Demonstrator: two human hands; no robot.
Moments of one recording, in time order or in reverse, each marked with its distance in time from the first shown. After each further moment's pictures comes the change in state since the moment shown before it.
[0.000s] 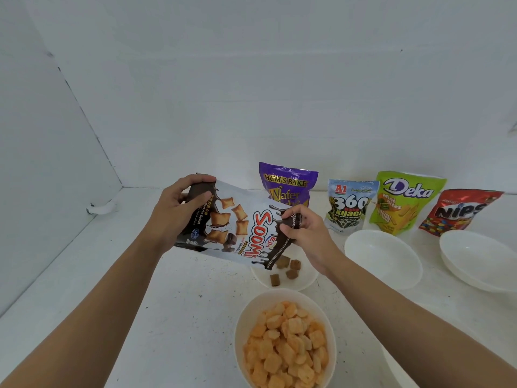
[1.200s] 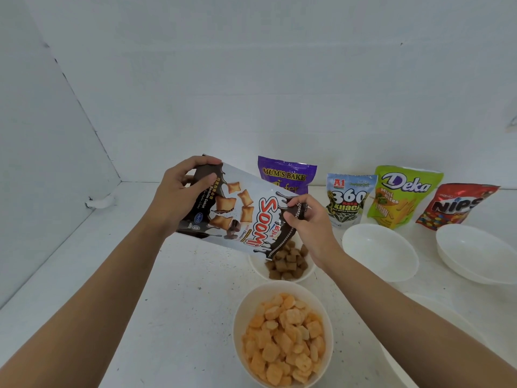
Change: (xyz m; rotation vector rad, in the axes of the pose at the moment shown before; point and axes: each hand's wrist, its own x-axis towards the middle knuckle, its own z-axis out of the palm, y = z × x) left_hand 0.001 0.024 0.009 0.049 0.026 0.049; right_hand -0.008 -0.005 0.002 0.012 0.125 -0.095
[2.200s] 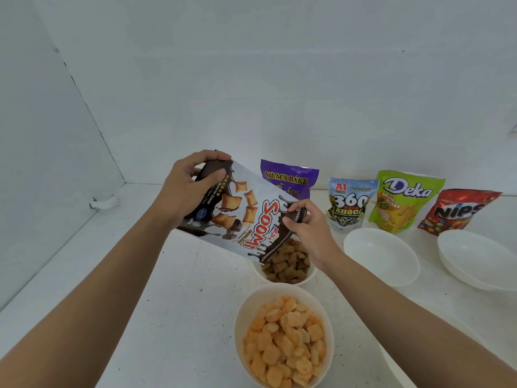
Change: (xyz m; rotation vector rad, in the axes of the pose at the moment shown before) left_hand 0.005 0.015 0.002 0.065 -0.006 0.105; right_hand 0.000 0.000 0.004 -0.026 -0.023 0.054
